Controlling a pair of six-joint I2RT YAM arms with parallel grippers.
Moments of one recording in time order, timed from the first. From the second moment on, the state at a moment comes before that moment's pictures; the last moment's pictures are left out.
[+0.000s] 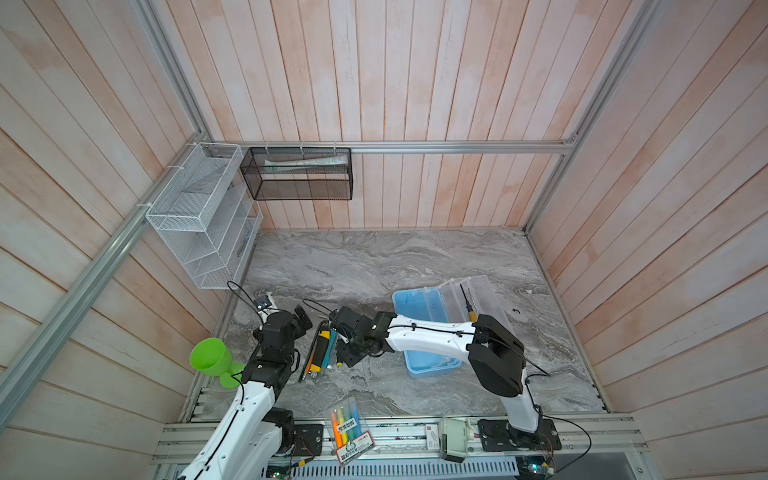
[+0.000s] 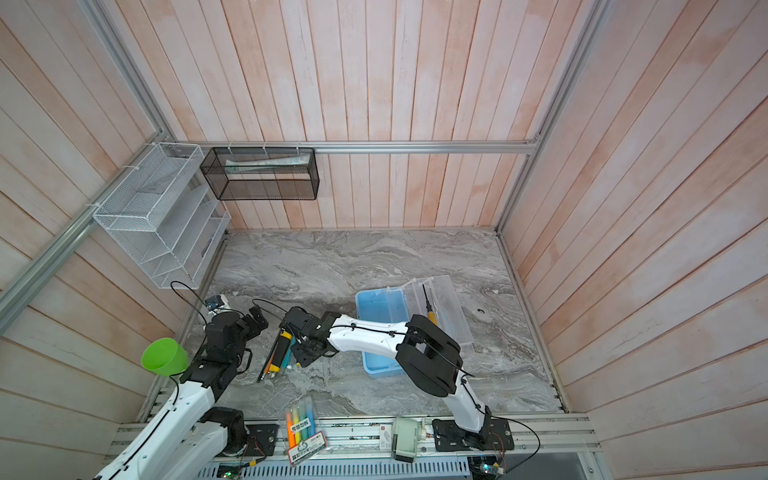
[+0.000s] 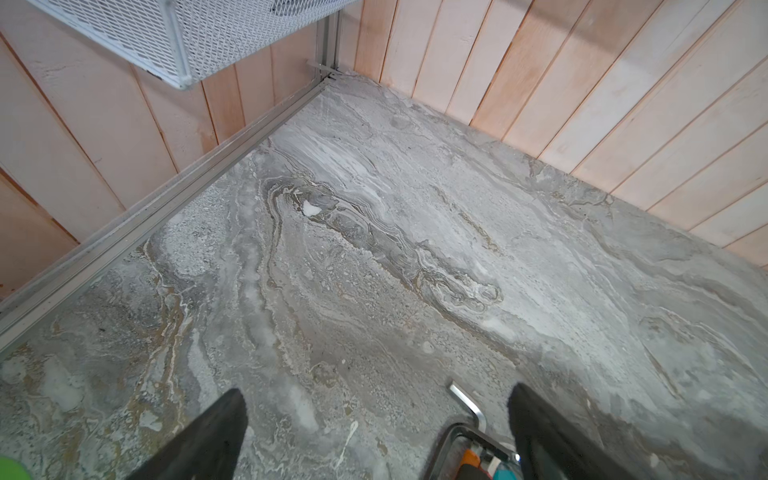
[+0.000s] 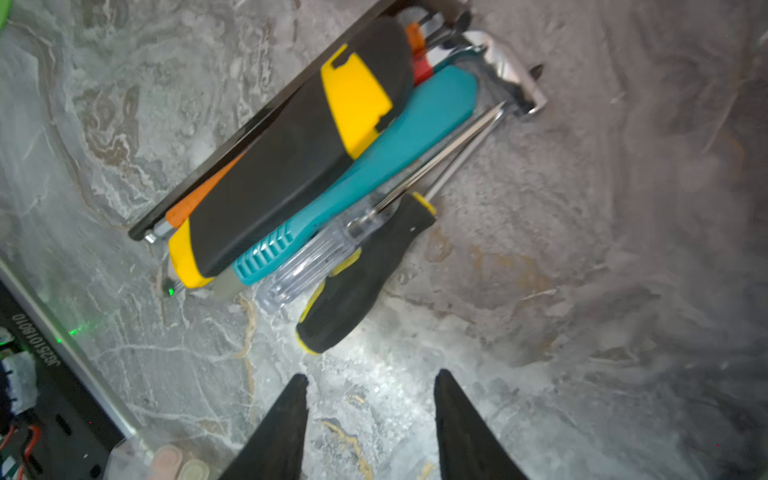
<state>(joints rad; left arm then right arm) -0.15 0.79 0.37 -0.11 -0.37 -0.46 1.20 2.07 1.59 -0.63 -0.01 0.46</state>
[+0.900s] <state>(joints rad) -0.14 0.78 0.37 -0.12 -0.37 -0.46 1.21 2.19 1.69 -0.67 0.11 0.56</state>
